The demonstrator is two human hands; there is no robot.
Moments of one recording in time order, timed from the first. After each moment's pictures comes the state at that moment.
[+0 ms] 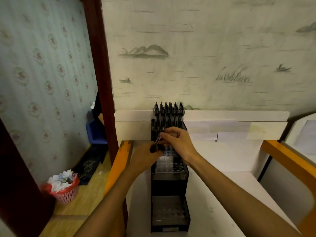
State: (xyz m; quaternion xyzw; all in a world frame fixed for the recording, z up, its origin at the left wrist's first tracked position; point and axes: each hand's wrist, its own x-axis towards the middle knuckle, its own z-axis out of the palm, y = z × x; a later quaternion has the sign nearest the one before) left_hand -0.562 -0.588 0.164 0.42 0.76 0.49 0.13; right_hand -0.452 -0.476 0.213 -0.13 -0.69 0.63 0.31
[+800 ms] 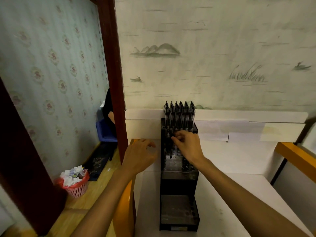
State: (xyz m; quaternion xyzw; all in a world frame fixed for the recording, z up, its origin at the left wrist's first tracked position) left_hand -0.579 -0.641 0.171 0.45 0.82 0.34 -0.09; right_hand -0.470 -0.457 0.182 -0.20 -0.86 0.27 0.38
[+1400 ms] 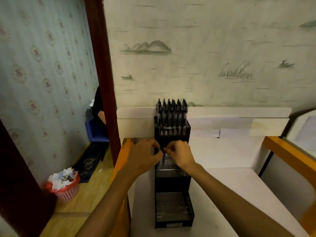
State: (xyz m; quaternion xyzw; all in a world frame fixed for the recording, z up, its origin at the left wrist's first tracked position) left_hand -0.560 -0.617 0.170 0.48 0.80 0.36 -0.08; right_hand -0.466 -0.464 0.149 -0.25 -0.90 0.24 0.27
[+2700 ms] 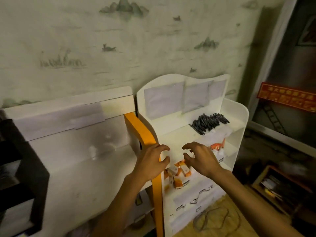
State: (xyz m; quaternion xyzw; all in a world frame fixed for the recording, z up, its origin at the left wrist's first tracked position) left_hand -0.053 -0.325 0.127 0.70 0.66 0.27 0.05; right_hand 0.151 -0.249 0.122 -0.47 -0.85 0.09 0.21
